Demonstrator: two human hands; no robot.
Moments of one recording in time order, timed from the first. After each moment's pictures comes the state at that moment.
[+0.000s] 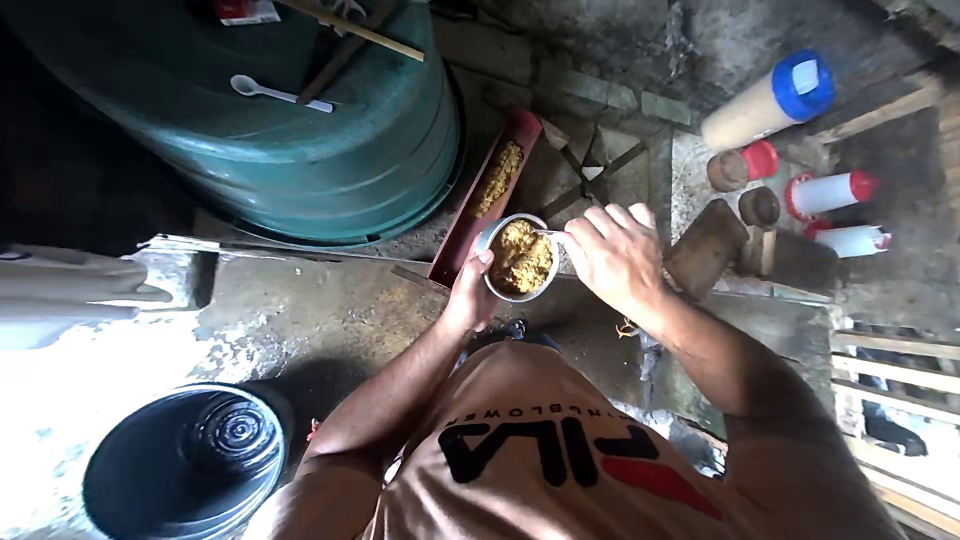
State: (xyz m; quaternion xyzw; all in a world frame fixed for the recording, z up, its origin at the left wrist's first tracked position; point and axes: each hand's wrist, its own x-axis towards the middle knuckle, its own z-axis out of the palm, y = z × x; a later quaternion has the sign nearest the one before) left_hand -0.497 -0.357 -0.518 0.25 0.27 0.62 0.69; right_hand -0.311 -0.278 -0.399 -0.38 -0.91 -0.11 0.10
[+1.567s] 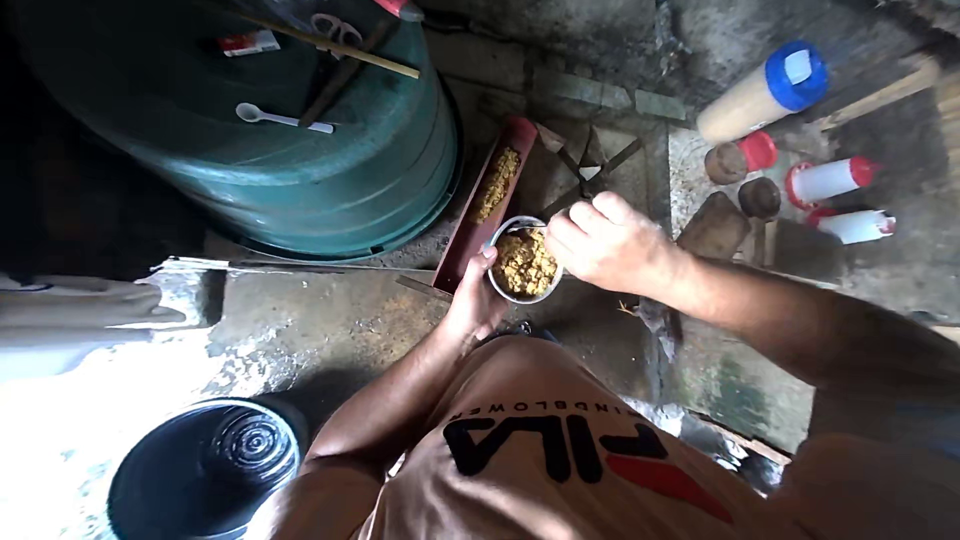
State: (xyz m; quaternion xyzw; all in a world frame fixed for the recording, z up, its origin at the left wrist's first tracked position) left_hand -0.502 -0.352 -0.498 0.14 0.26 0.57 0.77; right_hand -0.327 -0.262 -0.360 -0.09 -0.96 -0.27 0.04
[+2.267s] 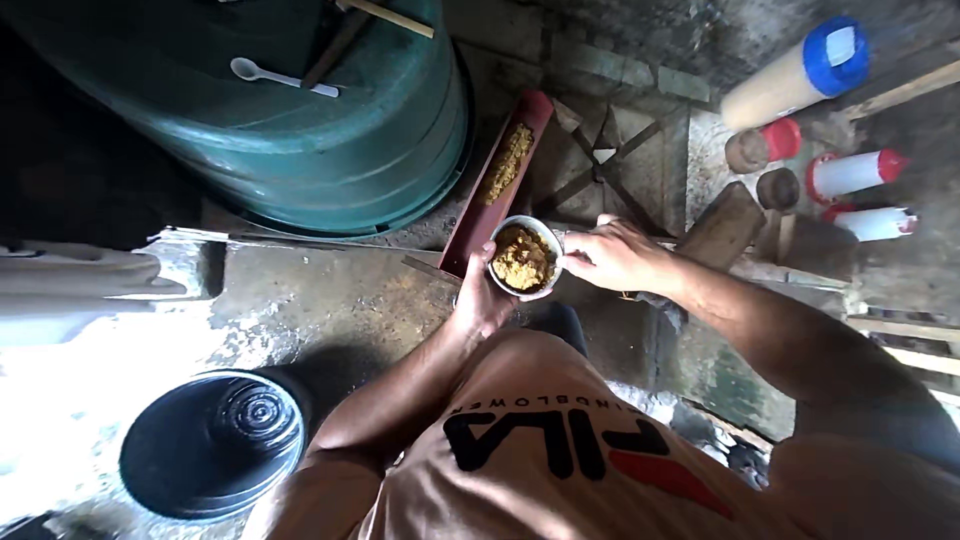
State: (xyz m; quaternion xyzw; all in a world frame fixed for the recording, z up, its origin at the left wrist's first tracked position) left_hand -0.504 -0.367 -0.518 0.02 0.27 0.55 0.79; right_hand -0.300 -0.251 -0.423 -0.31 -0.92 0.20 -0.11
